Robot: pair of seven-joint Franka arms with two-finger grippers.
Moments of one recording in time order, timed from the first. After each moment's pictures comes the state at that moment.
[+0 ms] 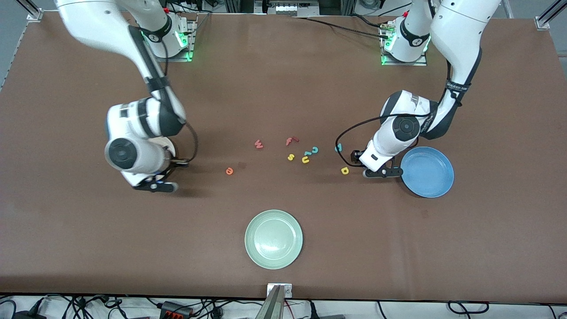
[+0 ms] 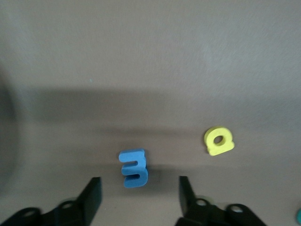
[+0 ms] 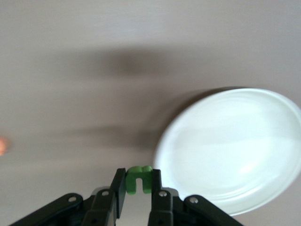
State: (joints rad) left arm -0.14 0.48 -0.22 -2.09 0.05 2.50 -0.47; right arm 0.28 0.53 -0.11 -1.73 0.05 2.00 0.25
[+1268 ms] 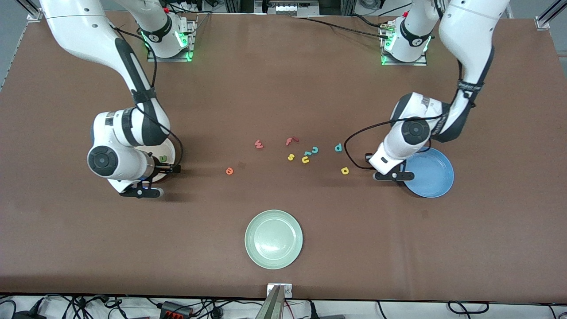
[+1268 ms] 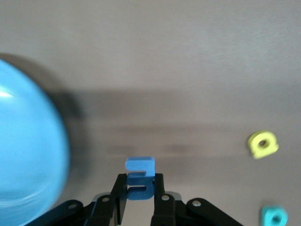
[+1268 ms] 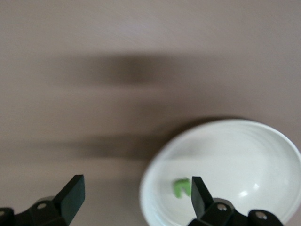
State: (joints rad) left arm -0.08 0.43 -0.20 -1.99 0.14 2.28 -0.34; right arm 0.28 0.57 -0.08 -1.72 0.04 2.11 0.18
